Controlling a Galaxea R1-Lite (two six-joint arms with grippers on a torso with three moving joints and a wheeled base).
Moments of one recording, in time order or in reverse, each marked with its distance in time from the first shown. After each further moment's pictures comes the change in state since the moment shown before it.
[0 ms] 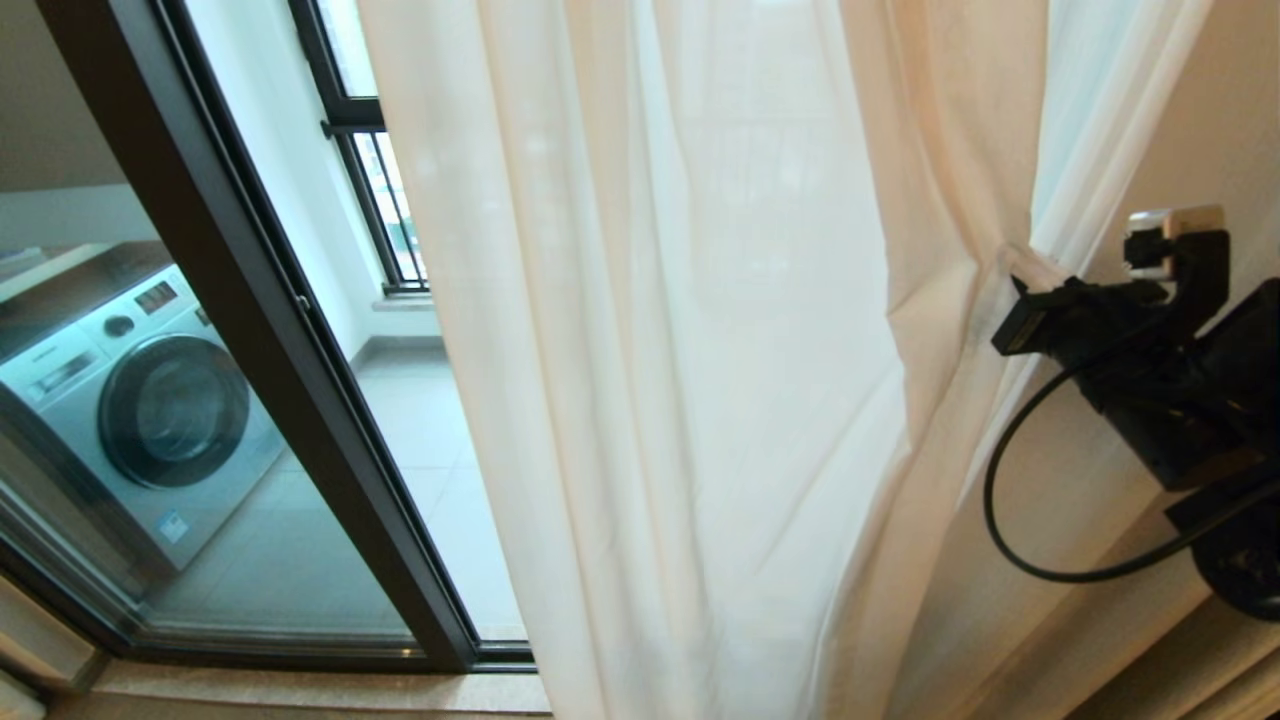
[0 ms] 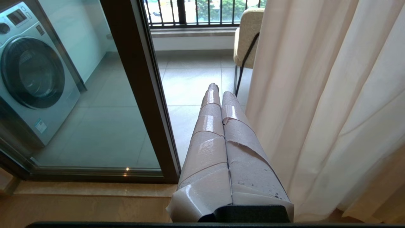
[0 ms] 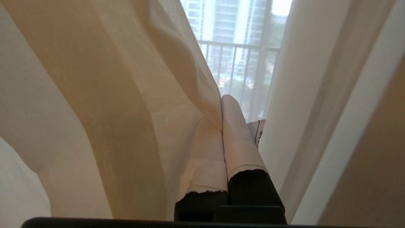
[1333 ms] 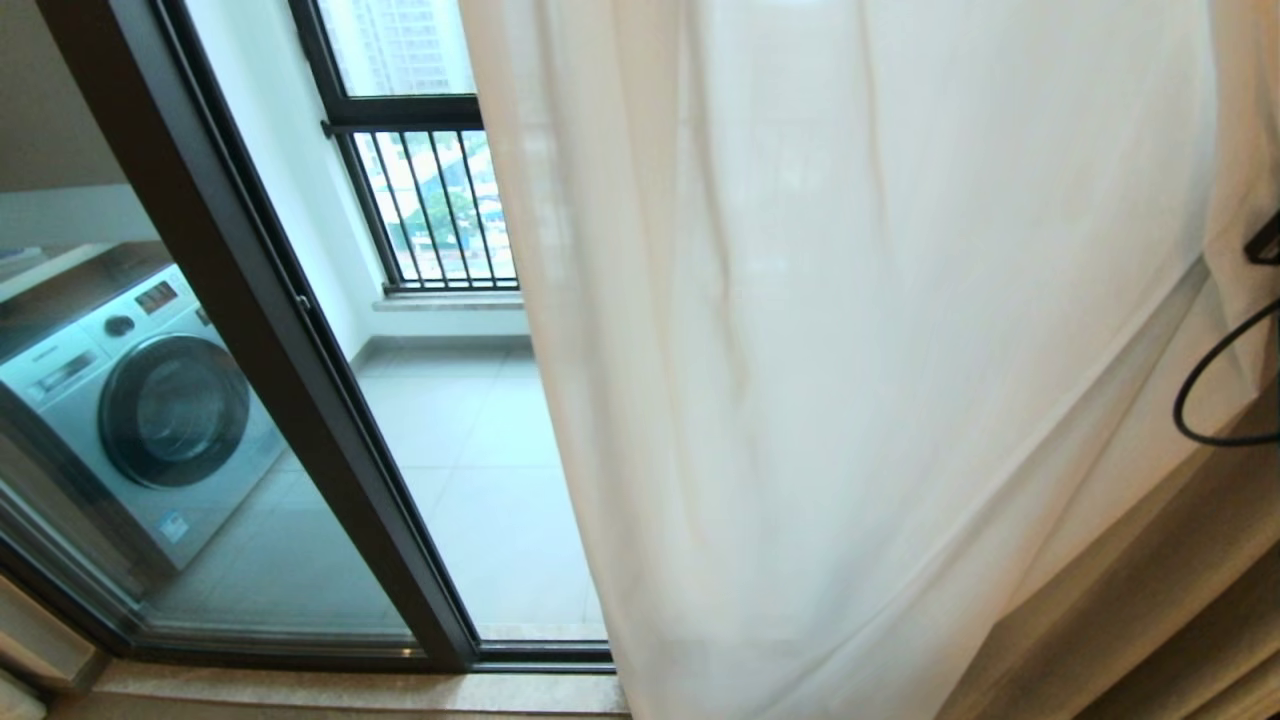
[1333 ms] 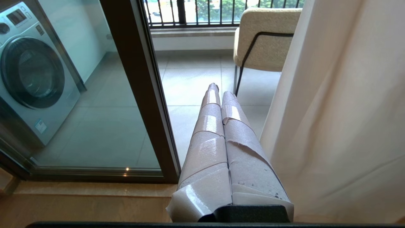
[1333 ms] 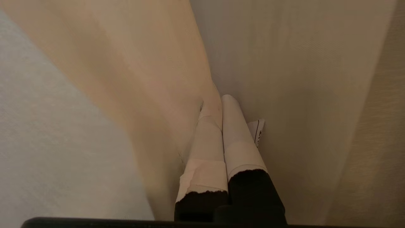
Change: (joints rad) left arm 0.000 0.000 0.000 0.000 0.000 0.000; right arm -0.535 0.000 -0.265 0.131 0.119 0.075
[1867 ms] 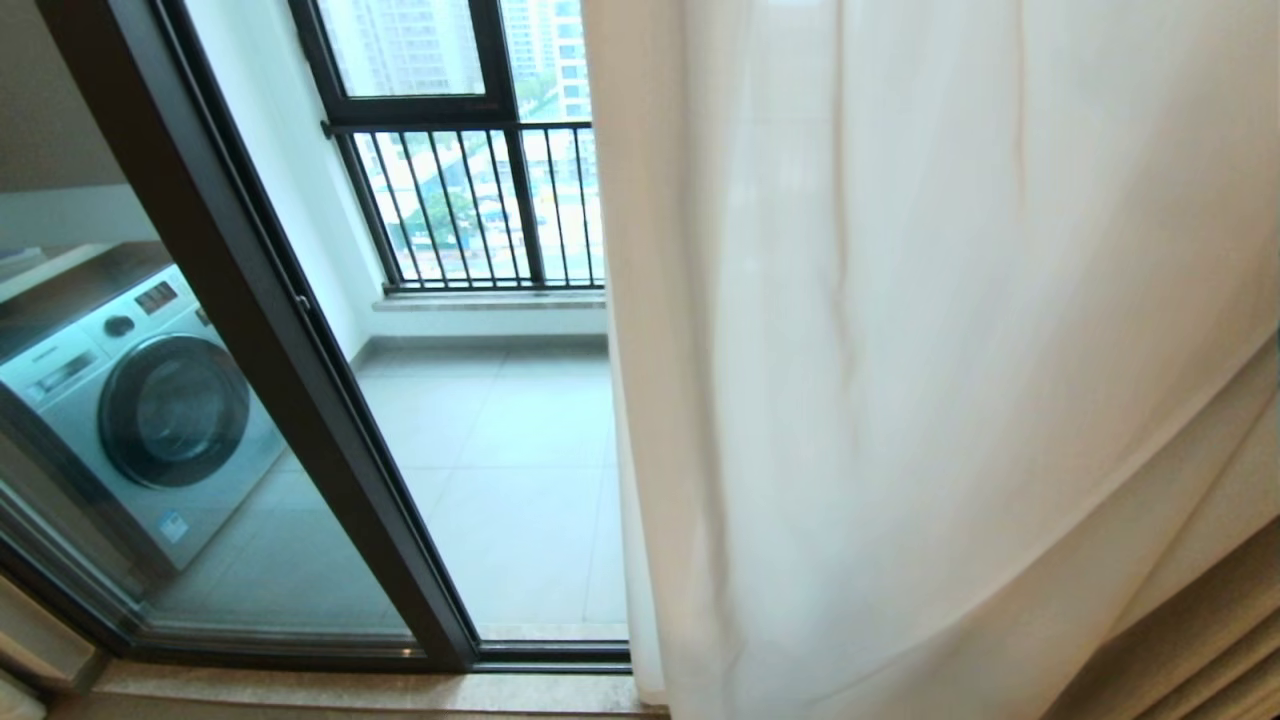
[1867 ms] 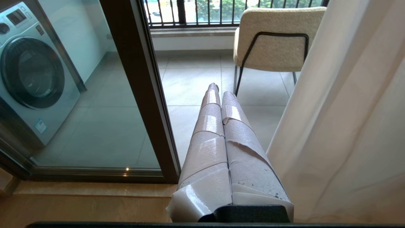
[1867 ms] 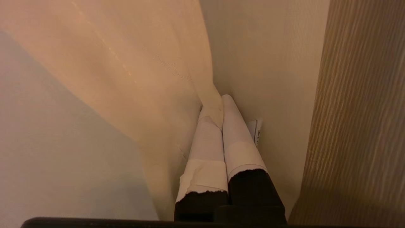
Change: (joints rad) left arm 0.000 0.000 0.000 0.000 0.000 0.000; right arm -0.245 0.061 -0.141 0.043 0.054 0.047
